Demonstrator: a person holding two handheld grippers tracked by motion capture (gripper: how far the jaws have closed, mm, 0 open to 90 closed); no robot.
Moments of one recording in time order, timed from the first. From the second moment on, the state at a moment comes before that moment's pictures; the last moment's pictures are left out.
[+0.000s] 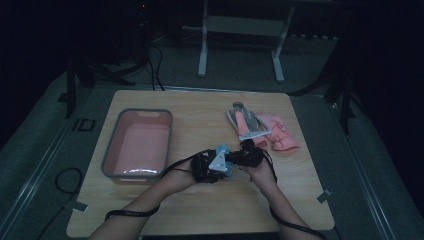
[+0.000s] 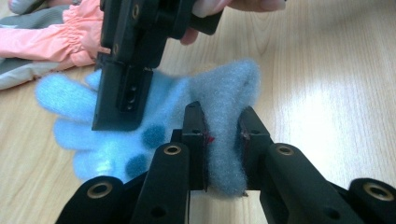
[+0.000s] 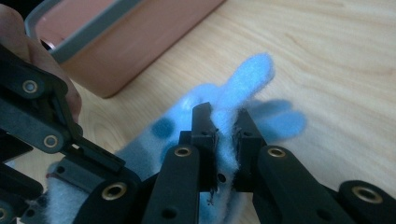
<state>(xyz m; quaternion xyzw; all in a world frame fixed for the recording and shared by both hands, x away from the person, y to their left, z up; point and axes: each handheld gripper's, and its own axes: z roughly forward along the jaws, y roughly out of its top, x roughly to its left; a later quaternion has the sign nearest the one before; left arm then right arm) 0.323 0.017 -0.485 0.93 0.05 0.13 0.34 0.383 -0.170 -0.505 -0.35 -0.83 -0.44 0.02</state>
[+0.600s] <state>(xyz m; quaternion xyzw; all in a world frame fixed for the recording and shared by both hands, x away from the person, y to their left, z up) 0.334 0.046 -0.442 0.93 0.05 0.17 0.32 0.398 -0.144 -0.462 -0.33 -0.81 -0.48 0.01</state>
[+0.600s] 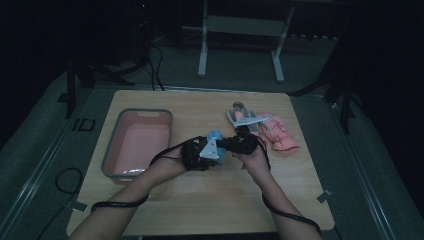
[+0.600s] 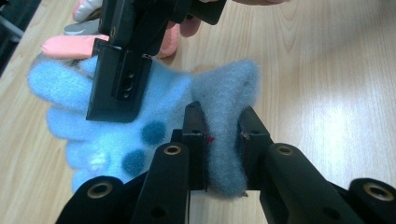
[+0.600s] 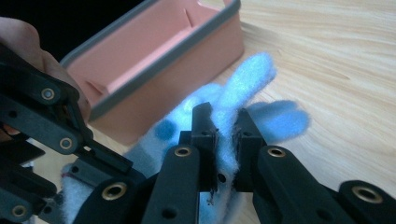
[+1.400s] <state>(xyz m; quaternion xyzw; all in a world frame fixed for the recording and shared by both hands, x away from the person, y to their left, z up) 0.335 0.129 -0.417 0.93 0.09 0.21 0.30 0.419 -0.057 -0.439 -0.29 -0.81 -0.50 0.04</state>
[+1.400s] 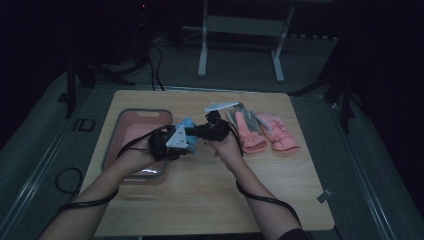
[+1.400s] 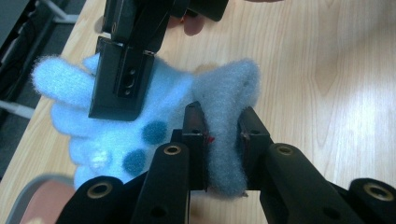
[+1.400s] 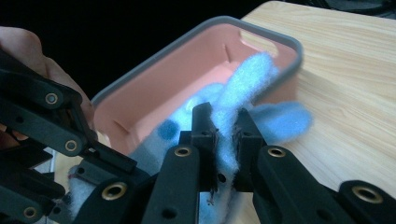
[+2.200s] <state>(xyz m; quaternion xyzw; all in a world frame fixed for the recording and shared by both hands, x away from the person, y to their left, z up) 0.318 0.231 -0.427 0.93 0.14 0.20 0.27 0.419 0.051 -0.451 -0.25 -0.82 -0.51 0.09</state>
